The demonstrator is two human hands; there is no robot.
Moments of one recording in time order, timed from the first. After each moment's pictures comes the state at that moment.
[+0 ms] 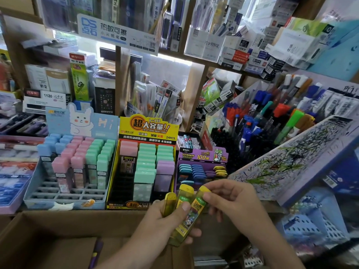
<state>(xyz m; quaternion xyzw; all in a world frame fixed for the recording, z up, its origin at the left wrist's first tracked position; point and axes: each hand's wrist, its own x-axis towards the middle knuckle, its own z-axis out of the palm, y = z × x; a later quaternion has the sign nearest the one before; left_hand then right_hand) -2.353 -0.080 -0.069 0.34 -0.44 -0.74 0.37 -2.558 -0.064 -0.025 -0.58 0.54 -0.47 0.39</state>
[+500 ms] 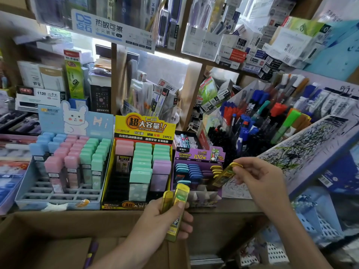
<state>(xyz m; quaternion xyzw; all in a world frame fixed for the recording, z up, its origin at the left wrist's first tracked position) -2.359 -0.093 -0.087 0.35 -0.43 -0.74 0.37 -2.620 -0.087 -0.009 -0.60 0.60 -0.52 0.13</state>
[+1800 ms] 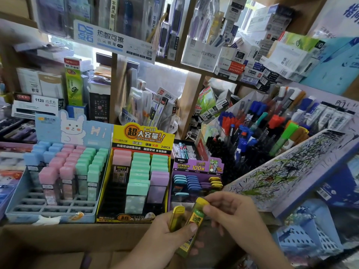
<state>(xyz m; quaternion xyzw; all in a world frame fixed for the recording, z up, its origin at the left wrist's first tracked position) -2.373 -0.098 -0.083 0.30 -0.47 -0.76 0.33 -2.568 -0.064 -0.022 -0.58 0.59 -0.43 0.36</state>
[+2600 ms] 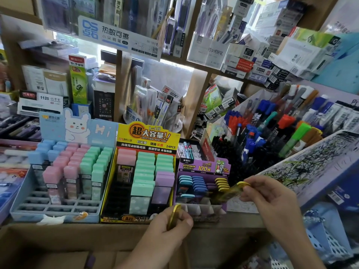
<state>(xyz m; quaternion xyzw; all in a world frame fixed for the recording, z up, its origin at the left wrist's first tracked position) -2.361 -0.100 -0.078 0.38 -0.51 -0.69 0.34 -2.624 -0.079 -0.016 -0.59 0.60 -0.52 0.14</state>
